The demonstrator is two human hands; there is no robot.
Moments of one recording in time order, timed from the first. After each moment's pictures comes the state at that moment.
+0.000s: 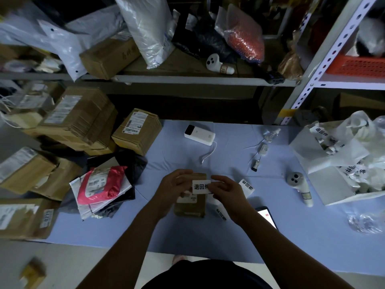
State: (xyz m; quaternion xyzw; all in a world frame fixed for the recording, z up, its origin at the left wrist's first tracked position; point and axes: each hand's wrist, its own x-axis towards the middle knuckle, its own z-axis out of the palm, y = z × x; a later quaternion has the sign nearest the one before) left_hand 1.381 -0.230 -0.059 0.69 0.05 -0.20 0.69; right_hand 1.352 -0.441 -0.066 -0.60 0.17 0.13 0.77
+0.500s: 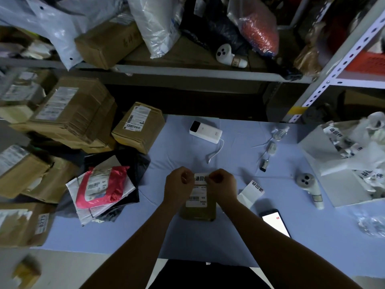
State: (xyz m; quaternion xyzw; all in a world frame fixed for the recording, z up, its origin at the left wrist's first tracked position) left_hand 1.424 -0.223 -0.124 0.88 0.05 -0.04 0.47; right_hand 1.411 -0.384 -0.113 -0.84 0.23 0.04 0.48
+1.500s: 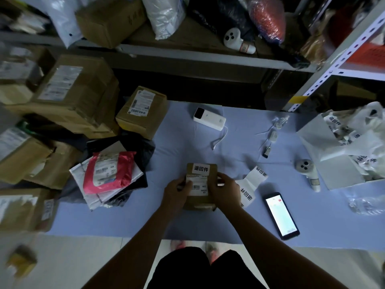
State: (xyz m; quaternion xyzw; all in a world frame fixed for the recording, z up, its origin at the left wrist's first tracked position) left_hand 1.364 -0.172 -0.164 0.74 0.10 -0.19 0.64; right_hand 1.351 -0.347 -0.121 -0.88 0.25 0.05 0.40
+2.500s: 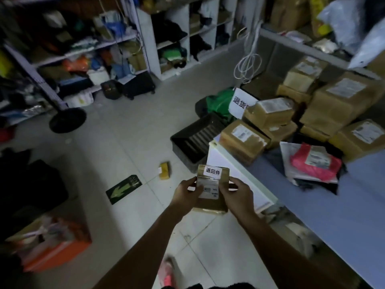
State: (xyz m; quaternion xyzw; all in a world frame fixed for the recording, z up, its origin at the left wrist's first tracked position) left_hand 0.977 0.259 -0.083 0.69 0.37 0.07 0.61; right_hand 1.096 0.123 -0.084 -0.87 -0.15 0.20 0.43
